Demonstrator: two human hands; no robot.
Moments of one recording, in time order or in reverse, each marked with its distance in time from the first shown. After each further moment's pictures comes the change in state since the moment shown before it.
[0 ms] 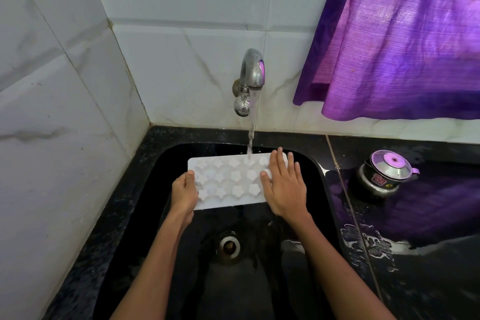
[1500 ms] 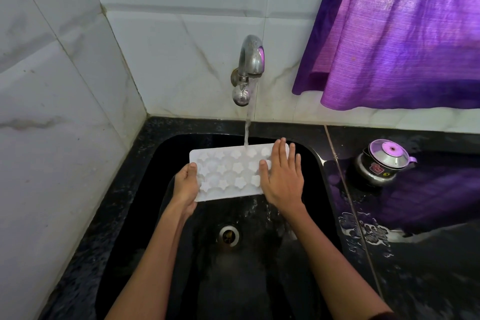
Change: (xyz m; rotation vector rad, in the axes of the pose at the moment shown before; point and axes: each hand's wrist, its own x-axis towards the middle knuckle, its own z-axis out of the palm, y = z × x) left_hand -0.006 0.001 0.001 -0.144 -0.125 -0.127; right_hand -0.002 -0.004 0.006 0.017 0.062 0.088
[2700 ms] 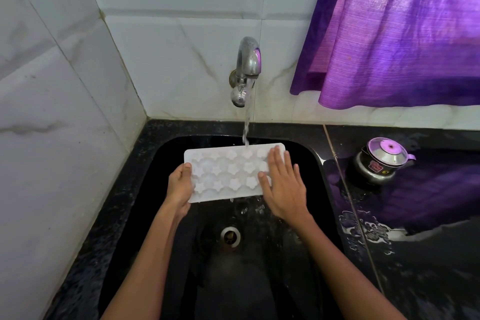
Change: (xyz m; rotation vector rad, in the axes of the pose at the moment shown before) left_hand -0.005 0.012 -0.009 0.017 0.003 0.025; right_hand -0.021 0.008 -0.005 0.080 -0.085 -0.098
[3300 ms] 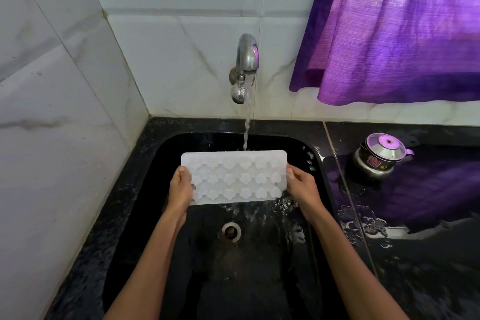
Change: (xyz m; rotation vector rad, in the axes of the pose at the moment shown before) left_hand -0.017 -0.016 -0.011 0.209 0.044 0.078; right_hand -0.010 0.027 -0.014 1.066 -0.018 0.428
